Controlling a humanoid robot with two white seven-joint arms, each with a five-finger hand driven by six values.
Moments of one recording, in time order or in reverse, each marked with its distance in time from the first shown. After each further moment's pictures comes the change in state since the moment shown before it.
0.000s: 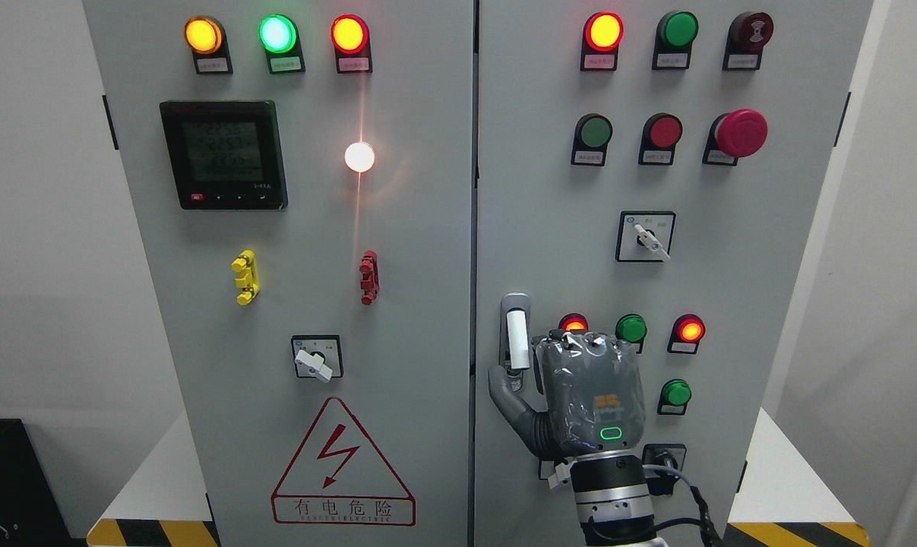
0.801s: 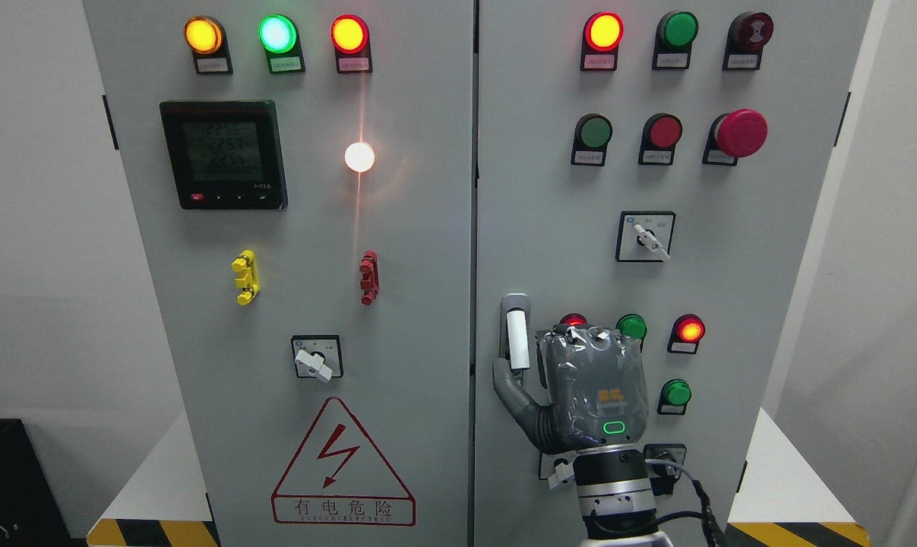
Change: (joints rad) left arm 0.000 0.000 0.000 0.000 0.000 0.000 0.000; right arm -0.009 0.001 -0.010 0.013 -0.001 0.000 -0.001
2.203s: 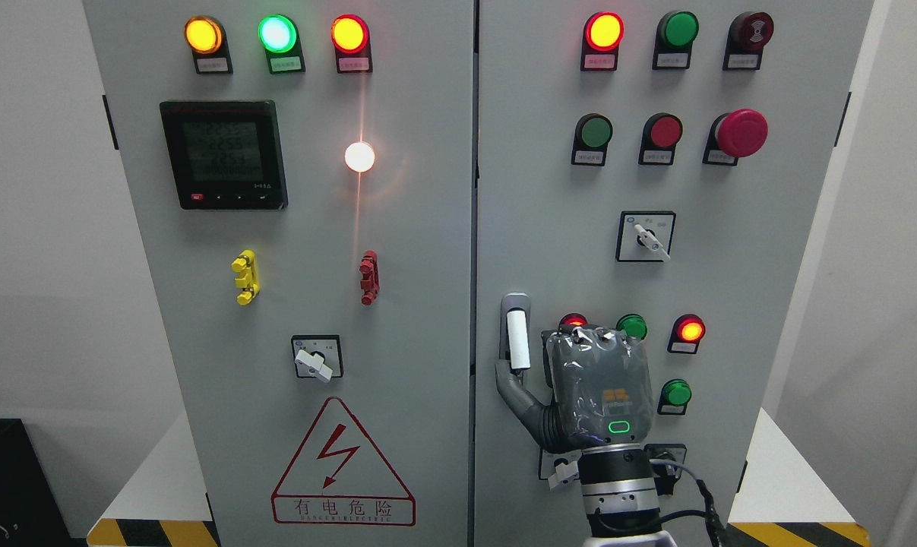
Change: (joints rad) left arm 0.000 0.000 0.000 0.000 0.000 0.000 0.000; right arm 0.000 0.001 -0.013 0.008 -0.006 0.002 -0.006
